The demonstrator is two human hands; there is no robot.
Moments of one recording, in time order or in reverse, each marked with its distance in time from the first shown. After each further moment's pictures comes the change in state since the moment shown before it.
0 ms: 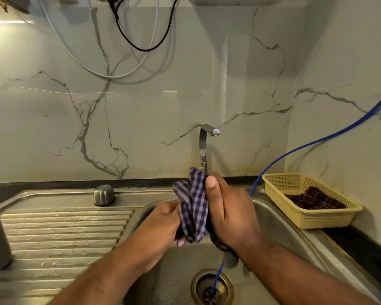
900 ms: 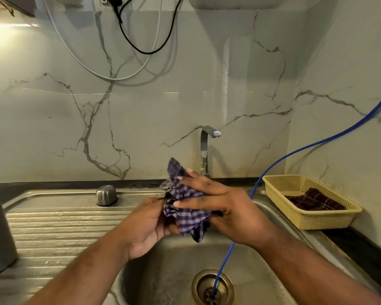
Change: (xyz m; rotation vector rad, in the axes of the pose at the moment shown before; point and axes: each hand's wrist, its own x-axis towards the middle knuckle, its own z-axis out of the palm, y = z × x) left_hand 0.013 -0.002 -0.027 -0.390 -0.022 -0.089; right_hand 0.014 0.008 -0.025 0.223 -0.399 -0.353
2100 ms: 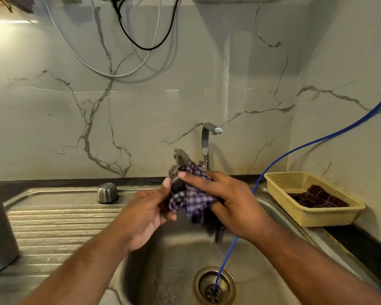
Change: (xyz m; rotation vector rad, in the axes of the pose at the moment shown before) left_hand 0.002 0.005 -0.005 0.012 0.126 0.054; right_hand 0.000 0.001 0.002 -0.135 0.081 0.179
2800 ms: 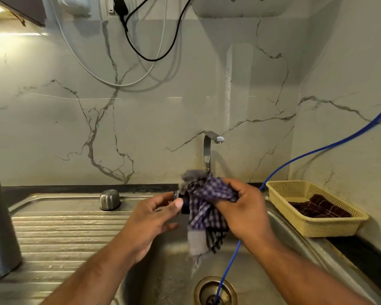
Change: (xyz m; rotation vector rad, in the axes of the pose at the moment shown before) left_hand 0.008 -0.016 -0.010 0.157 0.039 0.069; right_hand 0.002 -0.007 0.009 0.412 0.383 0.470
